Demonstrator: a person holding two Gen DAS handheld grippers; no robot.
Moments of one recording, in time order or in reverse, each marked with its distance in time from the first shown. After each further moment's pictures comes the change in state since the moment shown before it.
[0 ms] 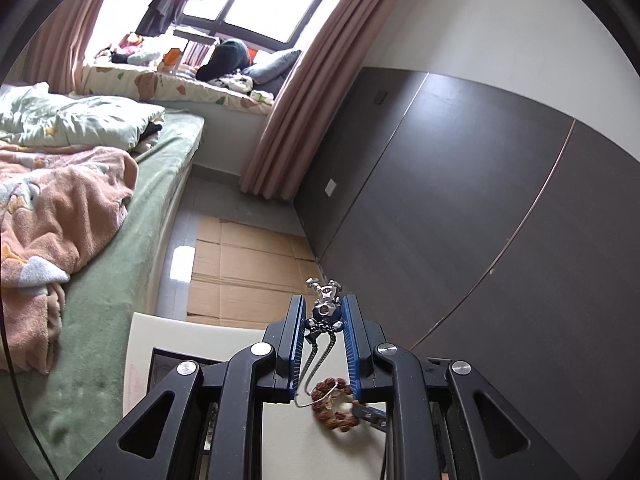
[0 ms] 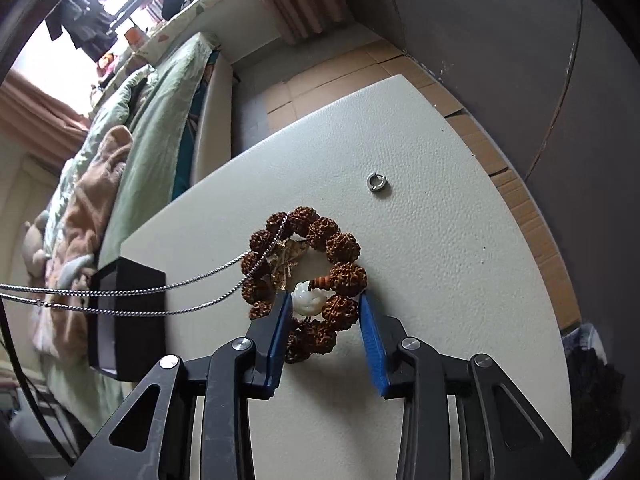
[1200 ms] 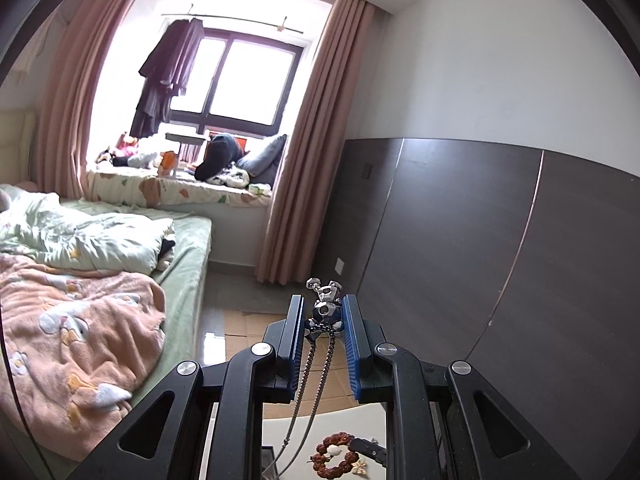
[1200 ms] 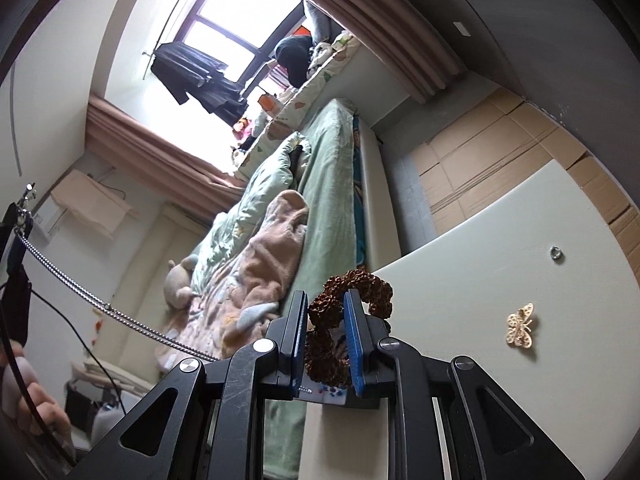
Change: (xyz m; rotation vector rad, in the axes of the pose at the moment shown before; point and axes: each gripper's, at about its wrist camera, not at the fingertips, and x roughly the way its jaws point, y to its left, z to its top) left arm -0.091 -0.050 0.086 0.197 -0.243 0.090; right arm -0.077 0.080 0.004 -0.016 -0.220 0.560
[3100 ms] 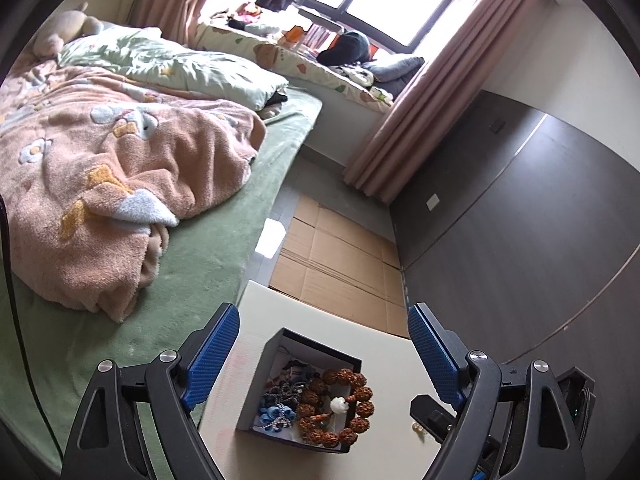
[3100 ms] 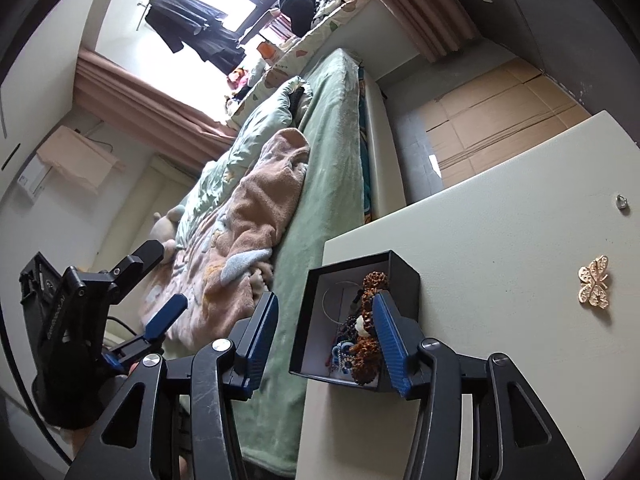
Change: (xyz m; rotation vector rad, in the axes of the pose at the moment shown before) left arm 0.070 0.125 -0.148 -0.416 0.297 0.233; right arm 0.080 0.020 -0.040 -0.046 0.157 -0.054
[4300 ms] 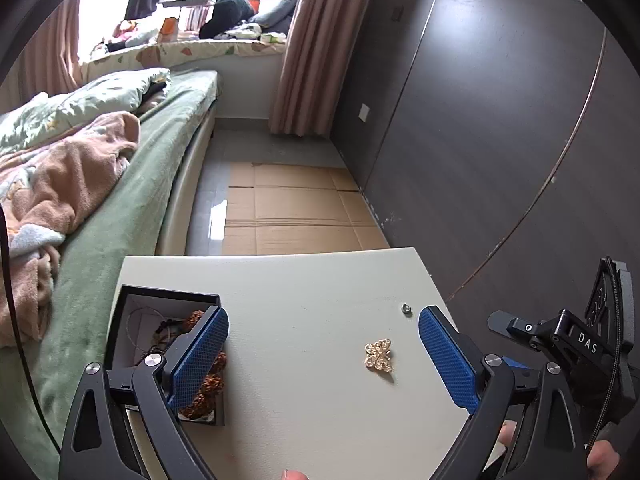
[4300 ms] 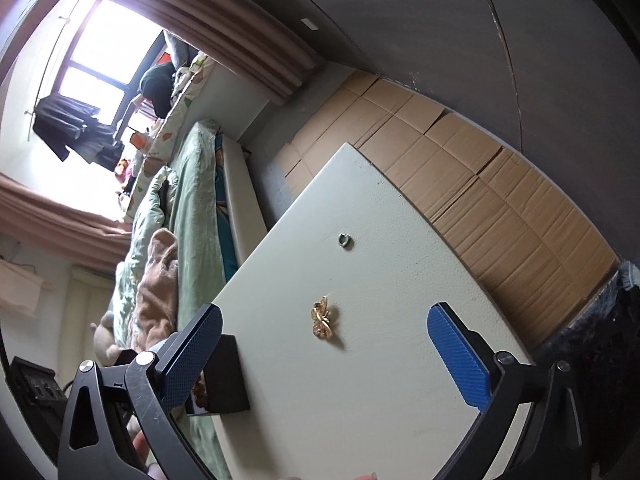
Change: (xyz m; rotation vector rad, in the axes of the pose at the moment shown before) left arm 0.062 -0.138 -0.091 0.407 0.180 -0.043; right arm -0.140 -0.154 0.015 0.358 -0.149 -0.315
